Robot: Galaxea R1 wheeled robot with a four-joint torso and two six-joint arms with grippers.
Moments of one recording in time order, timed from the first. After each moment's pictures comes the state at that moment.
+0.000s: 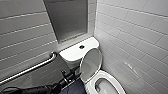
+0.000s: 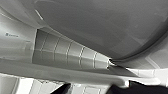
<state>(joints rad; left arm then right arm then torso) 0.56 2.44 -1.48 0.00 -0.55 -1.18 -1.63 2.57 -1.96 -0.15 0.48 0.42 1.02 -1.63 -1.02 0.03</state>
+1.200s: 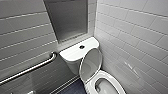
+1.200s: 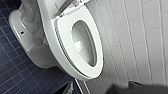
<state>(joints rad) 0.79 2.16 -1.14 0.85 0.06 -1.18 -1.63 2.58 -1.95 -0.21 0.49 0.42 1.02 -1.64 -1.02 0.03</state>
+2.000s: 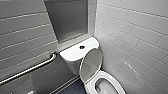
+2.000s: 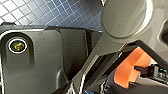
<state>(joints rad) 1.28 2.13 -1.11 1.10 0.35 -1.15 -1.65 2.51 -1.87 -0.21 0.61 0.47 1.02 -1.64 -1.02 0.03</state>
